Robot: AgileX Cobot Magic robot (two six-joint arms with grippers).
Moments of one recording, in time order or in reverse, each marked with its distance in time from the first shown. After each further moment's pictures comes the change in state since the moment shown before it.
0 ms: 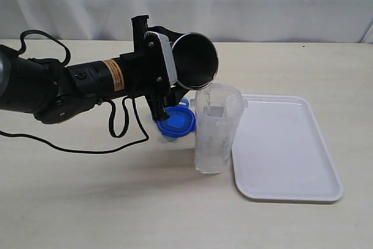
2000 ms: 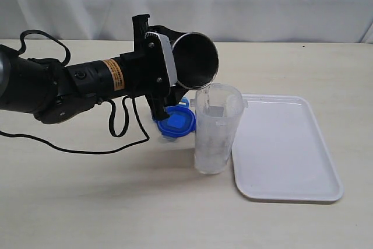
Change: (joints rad) left arm 0.000 0.000 0.000 -0.002 -0.007 0.002; right arm 0.000 0.000 0.000 0.000 0.000 0.000
